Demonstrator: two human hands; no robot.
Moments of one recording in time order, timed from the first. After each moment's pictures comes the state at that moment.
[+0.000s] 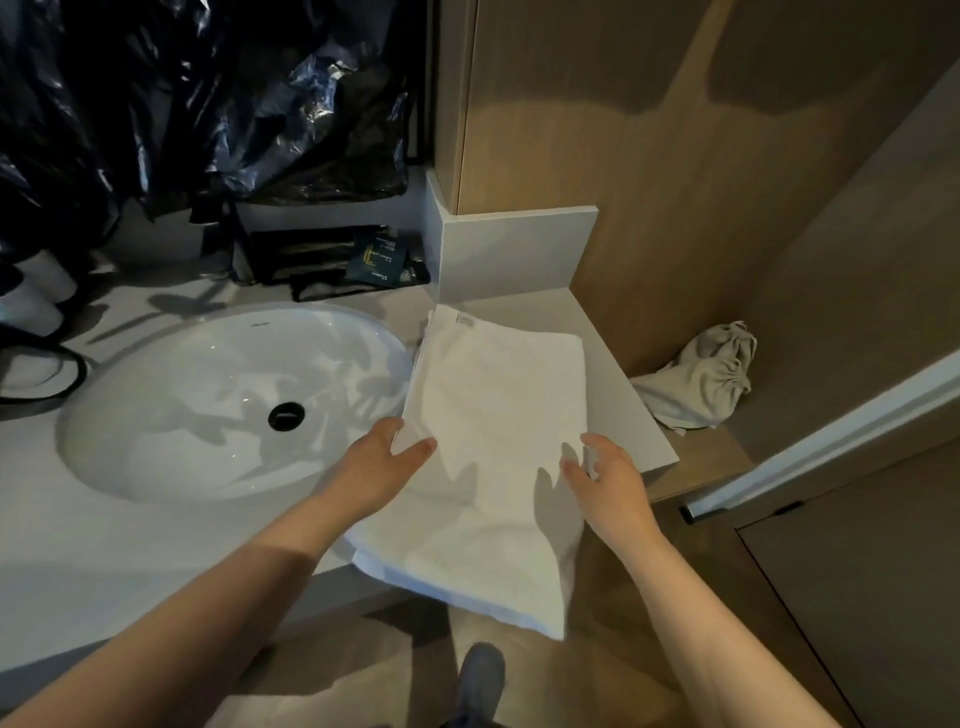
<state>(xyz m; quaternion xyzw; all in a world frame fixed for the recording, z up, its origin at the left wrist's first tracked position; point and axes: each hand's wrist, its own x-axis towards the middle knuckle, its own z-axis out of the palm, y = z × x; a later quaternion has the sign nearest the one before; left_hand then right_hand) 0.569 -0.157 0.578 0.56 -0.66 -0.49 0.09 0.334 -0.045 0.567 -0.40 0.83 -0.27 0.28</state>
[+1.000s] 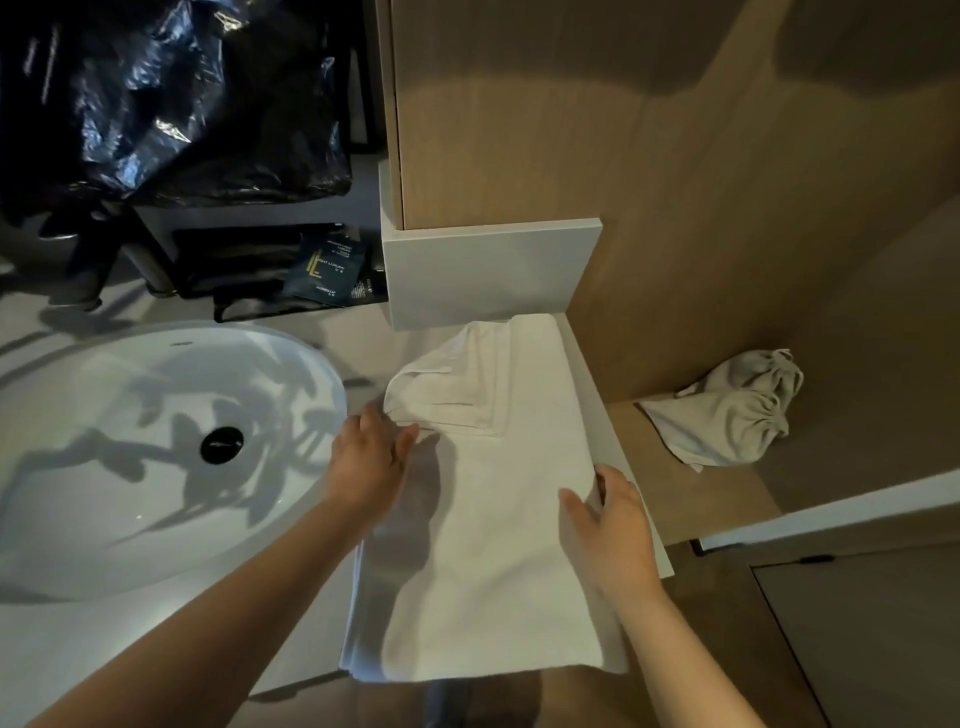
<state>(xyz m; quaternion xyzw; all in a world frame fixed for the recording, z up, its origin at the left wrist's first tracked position) 0.447 -0.244 0.527 0.65 -0.68 -0.30 0.12 0.227 -0.119 0.519 -0.36 0.85 -0.26 0.29</state>
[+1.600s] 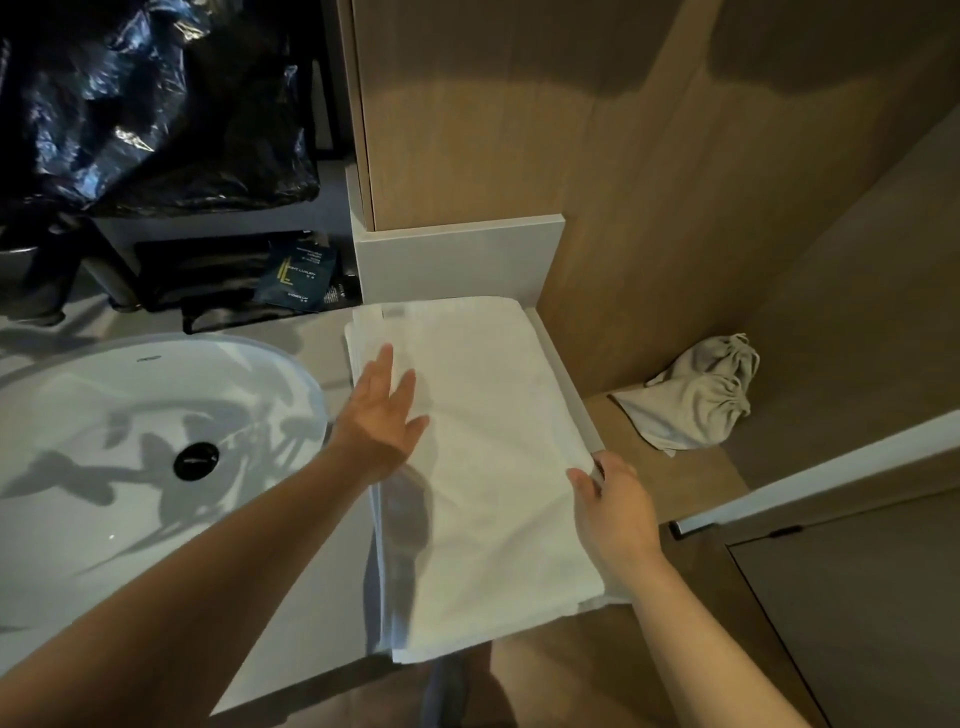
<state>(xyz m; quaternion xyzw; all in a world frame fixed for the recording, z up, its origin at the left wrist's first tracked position) 0.431 -0.284 0.521 0.50 -0.85 -0.17 -0.02 0.211 -0.112 0.525 -0.37 0.87 -0.23 0.22</state>
